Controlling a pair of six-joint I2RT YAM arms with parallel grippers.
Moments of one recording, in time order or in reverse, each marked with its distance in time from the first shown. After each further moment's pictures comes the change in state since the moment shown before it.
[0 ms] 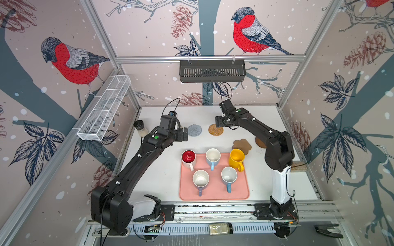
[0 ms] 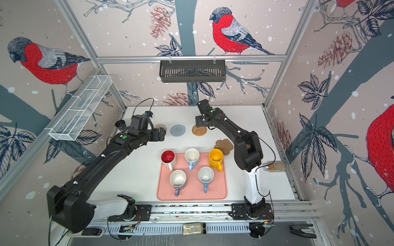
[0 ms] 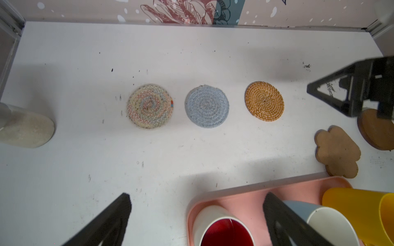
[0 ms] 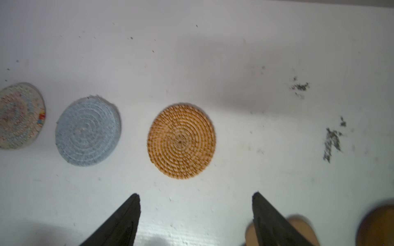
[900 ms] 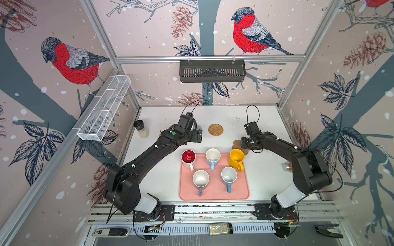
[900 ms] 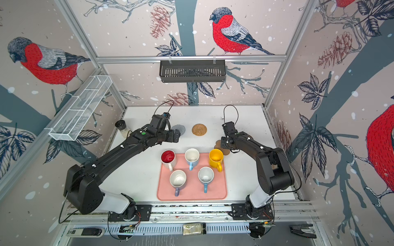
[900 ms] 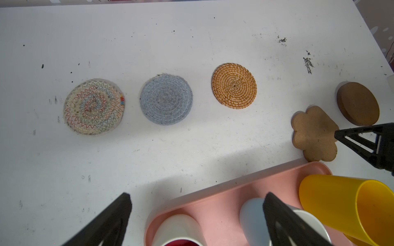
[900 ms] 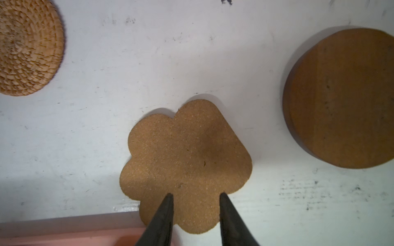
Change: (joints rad) left arm -0.154 0.157 0.037 0.053 -0.005 -0.063; right arm -0.194 -0.359 -0.740 0.242 -0.043 0.055
